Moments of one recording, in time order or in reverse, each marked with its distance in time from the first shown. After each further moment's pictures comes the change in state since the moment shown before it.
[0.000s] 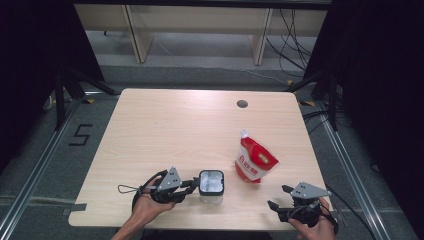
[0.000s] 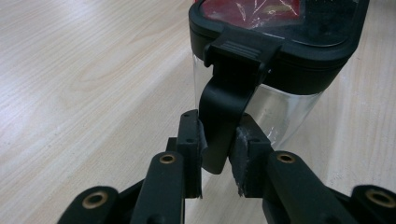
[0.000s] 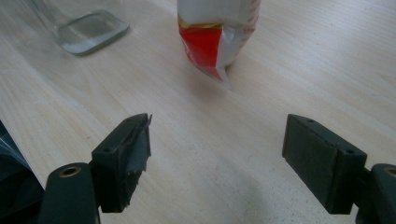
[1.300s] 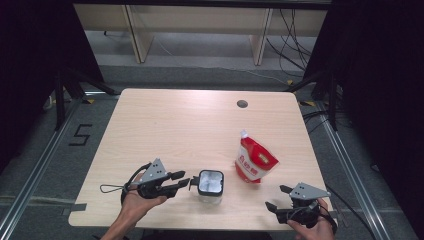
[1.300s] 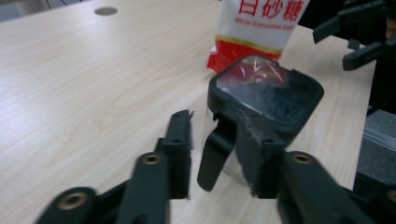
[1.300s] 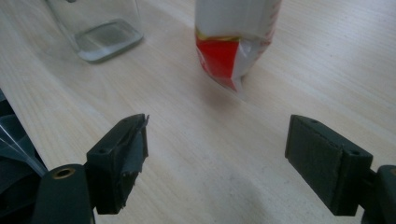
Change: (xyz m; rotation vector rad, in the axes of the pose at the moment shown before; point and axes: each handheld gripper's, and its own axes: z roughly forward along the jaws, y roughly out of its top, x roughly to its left) left arm 0.005 0.021 -0.042 -0.136 0.033 -0.122; right arm 0.004 0.003 0.001 -0.032 0.037 -0.029
